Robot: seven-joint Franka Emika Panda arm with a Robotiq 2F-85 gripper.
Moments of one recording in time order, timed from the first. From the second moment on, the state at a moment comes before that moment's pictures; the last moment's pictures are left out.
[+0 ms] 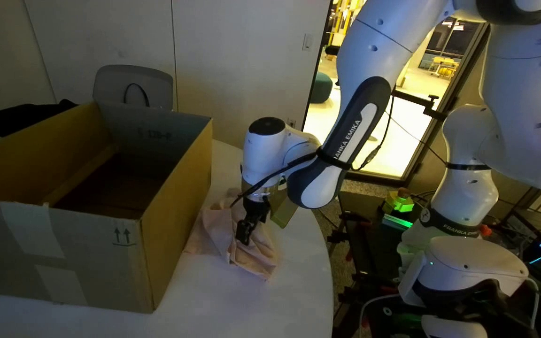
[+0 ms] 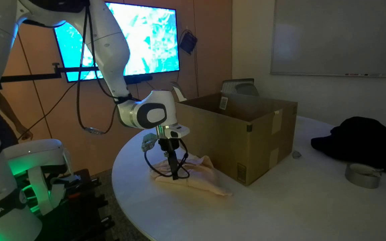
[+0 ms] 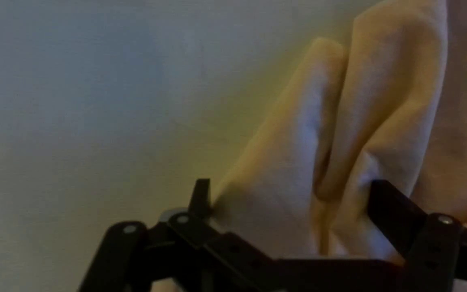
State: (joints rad) arm 0.34 0.48 -0.22 -2.37 -0.13 2.82 0.60
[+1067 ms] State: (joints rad) arm 0.01 0.58 0.00 -2.27 0.13 2.95 0.30
